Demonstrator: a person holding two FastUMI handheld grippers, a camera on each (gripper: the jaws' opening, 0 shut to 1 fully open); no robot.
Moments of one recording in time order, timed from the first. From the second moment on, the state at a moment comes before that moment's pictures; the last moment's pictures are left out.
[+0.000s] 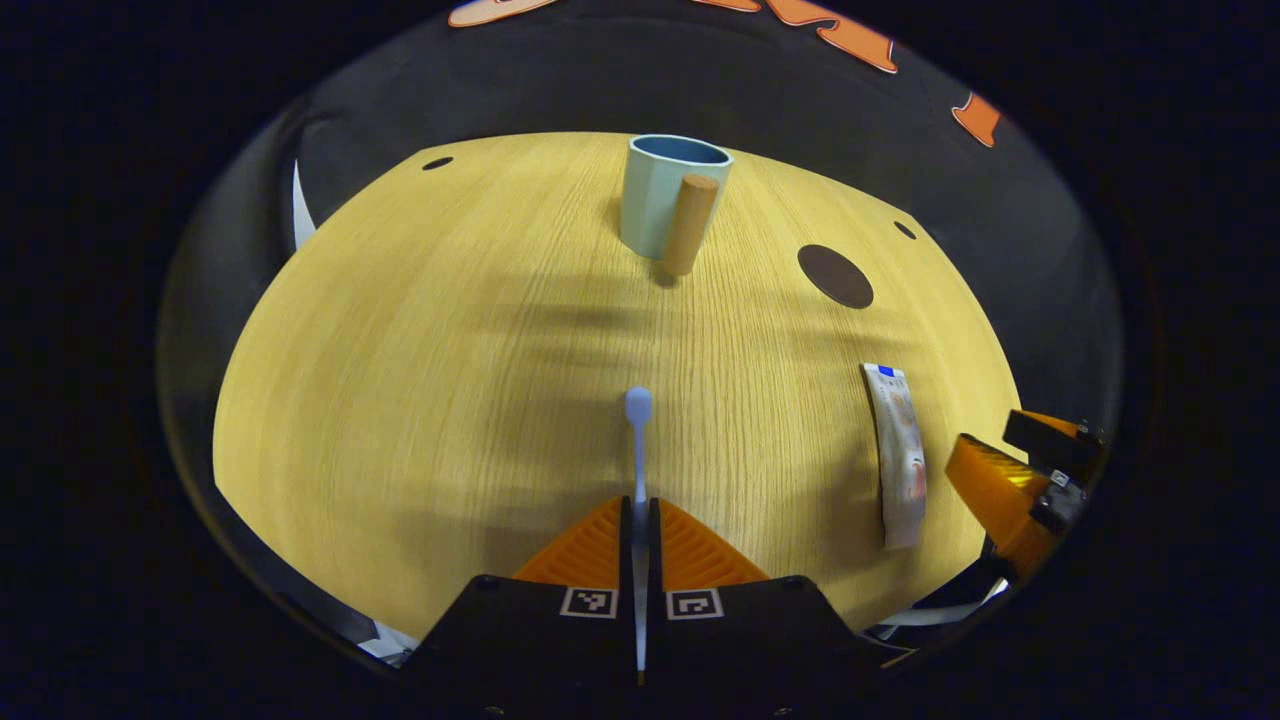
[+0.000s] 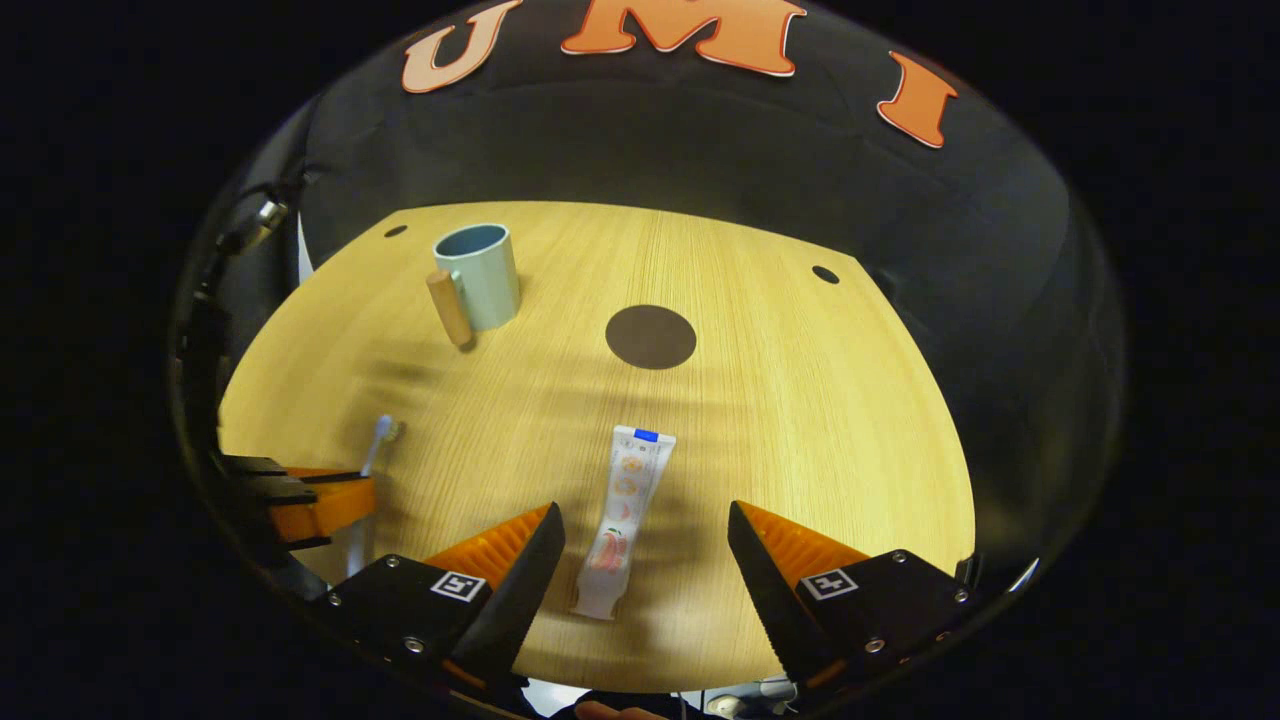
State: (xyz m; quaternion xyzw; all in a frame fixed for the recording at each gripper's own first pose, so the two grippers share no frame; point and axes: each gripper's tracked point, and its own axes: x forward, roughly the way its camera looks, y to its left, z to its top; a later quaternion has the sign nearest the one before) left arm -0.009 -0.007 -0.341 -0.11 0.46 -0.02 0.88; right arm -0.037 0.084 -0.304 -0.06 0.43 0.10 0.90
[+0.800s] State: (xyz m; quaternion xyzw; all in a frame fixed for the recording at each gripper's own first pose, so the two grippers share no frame) left arm 0.002 0.054 -0.244 -0.08 0.34 0.03 0.94; right arm -0.043 0.107 -0.362 -0.04 0.52 0.10 0.85
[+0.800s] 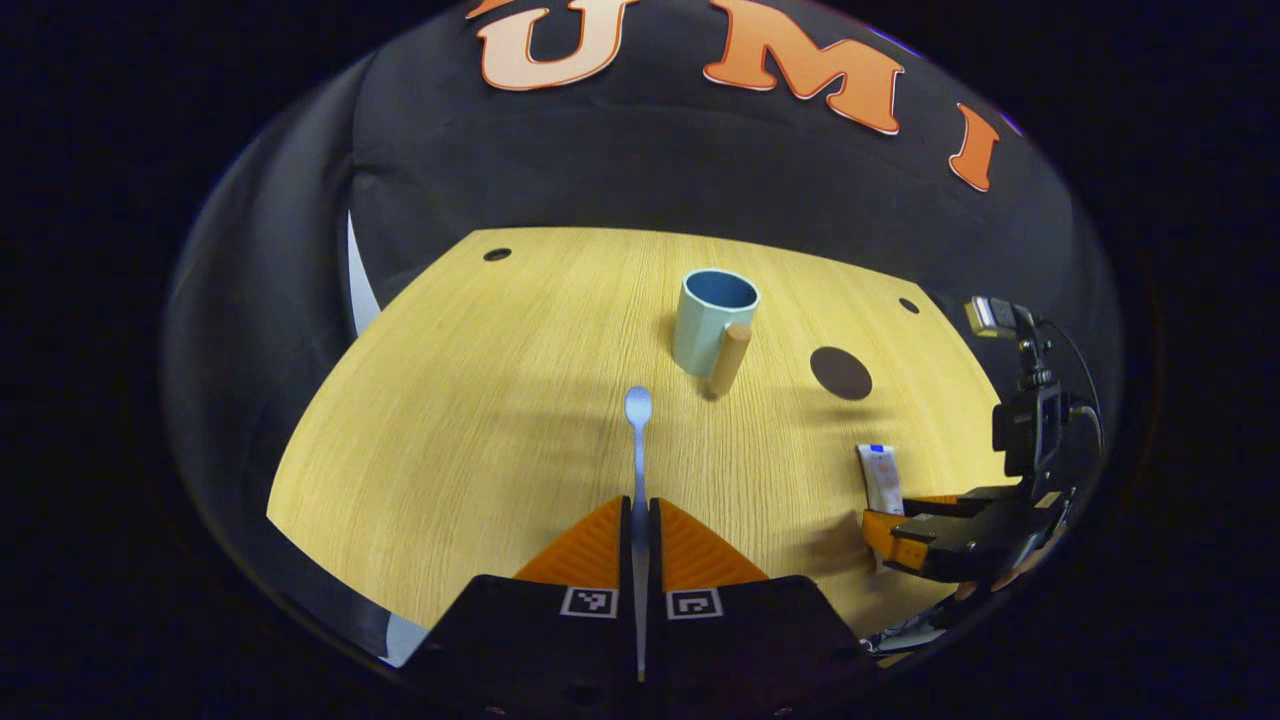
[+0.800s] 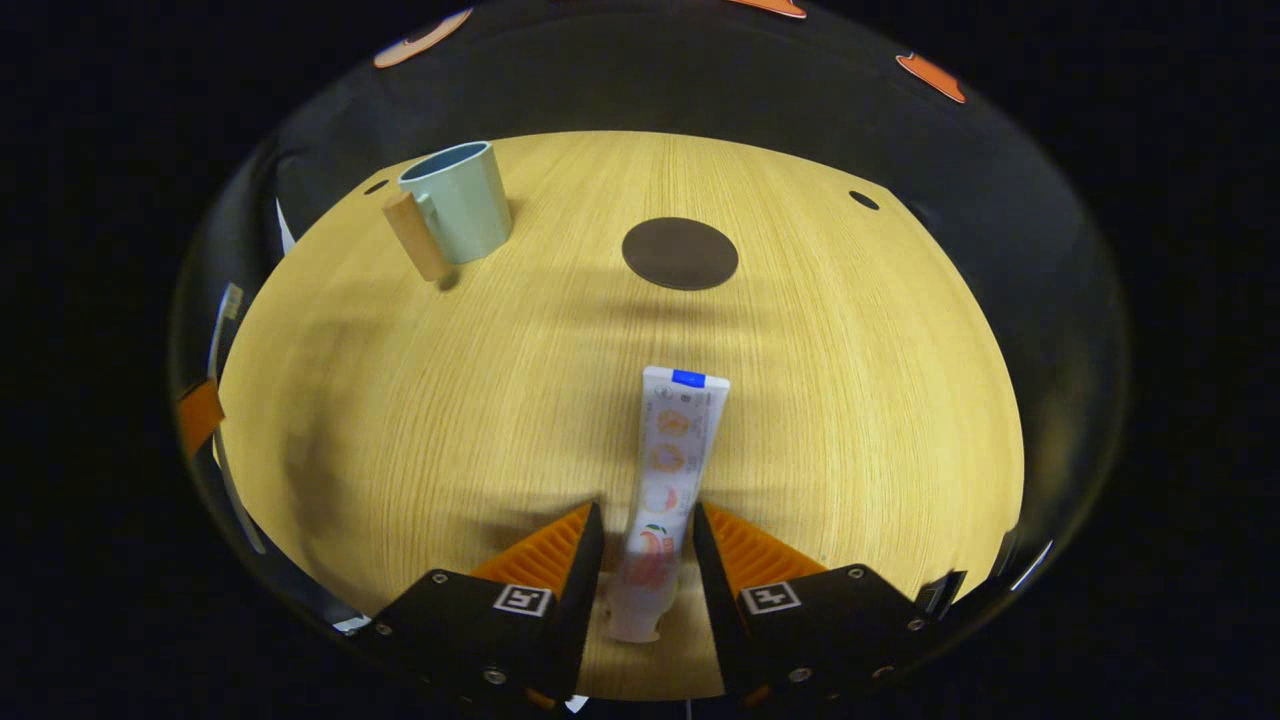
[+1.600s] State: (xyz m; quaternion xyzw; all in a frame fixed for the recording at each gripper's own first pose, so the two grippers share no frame) left arm 0.129 0.052 -0.149 -0.06 0.20 -0.01 0.98; right arm -0.055 0.102 -0.306 0.06 0.46 0.14 0.87
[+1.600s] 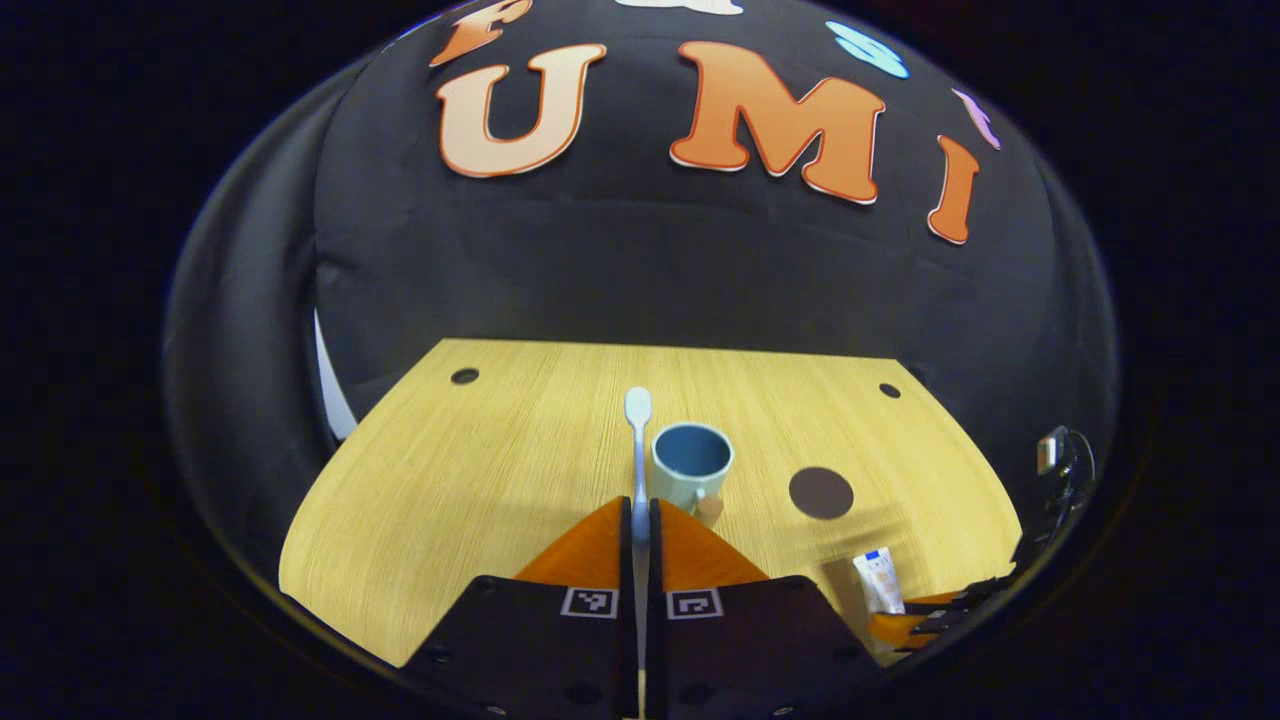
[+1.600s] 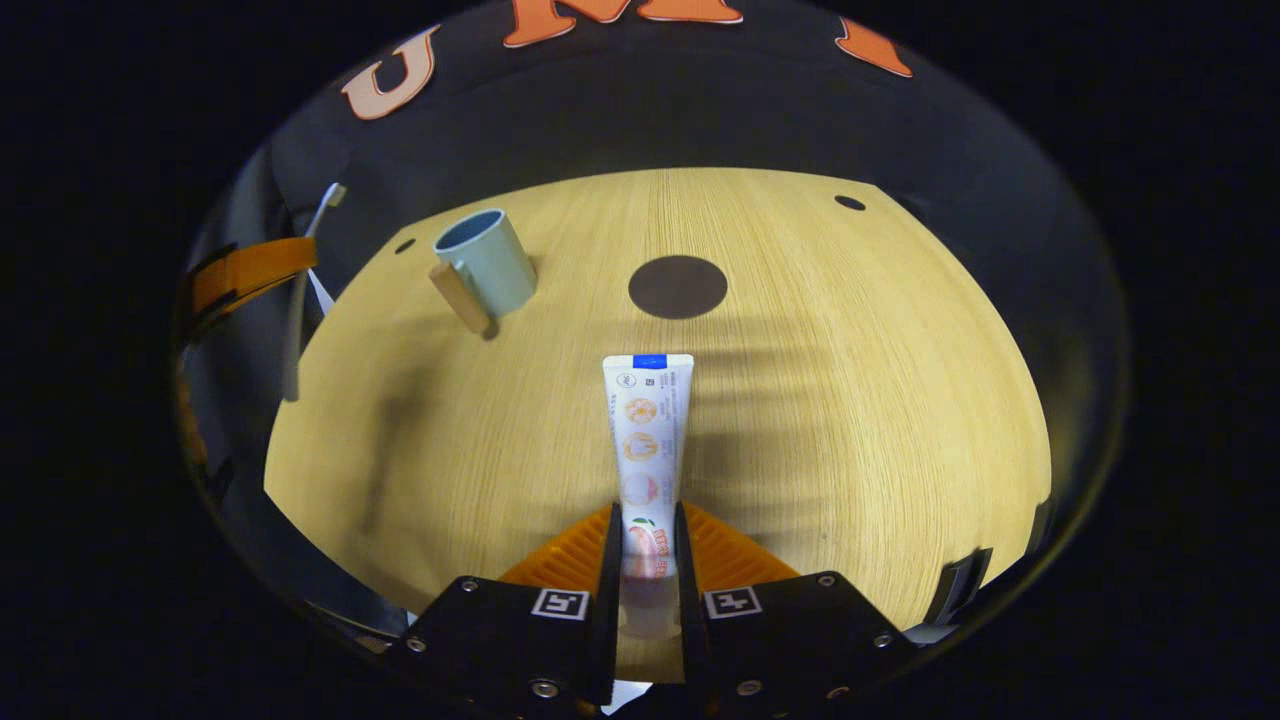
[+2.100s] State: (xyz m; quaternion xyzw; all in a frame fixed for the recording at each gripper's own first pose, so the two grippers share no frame) left arm 0.250 0.021 -0.113 -0.03 0.07 -0.04 1.00; right arm -0.075 0.069 -0.271 0.08 0.45 0.07 0.89
